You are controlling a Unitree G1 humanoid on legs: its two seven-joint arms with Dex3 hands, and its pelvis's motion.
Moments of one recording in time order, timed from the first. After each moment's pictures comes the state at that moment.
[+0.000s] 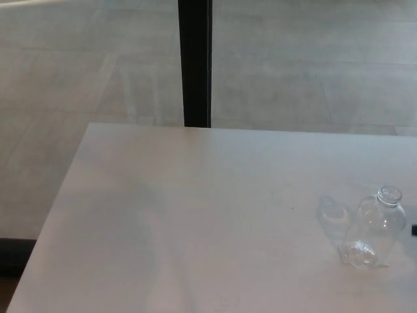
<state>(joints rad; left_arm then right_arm) 0.13 0.64 0.54 1.26 -0.26 -0.16 -0.42 -0.24 -0.73 0.00 0.57 -0.39 -0.33 0.04</state>
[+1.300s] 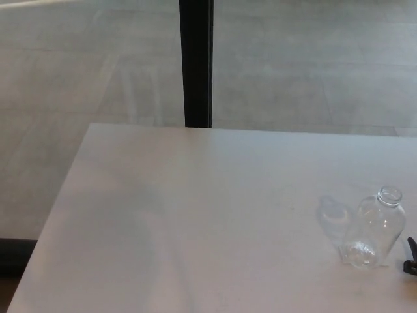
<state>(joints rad) 0.13 0.64 0.54 1.26 -0.26 -0.18 -0.42 0.00 -0.95 -0.29 0.33 -0.42 -0.16 0.06</state>
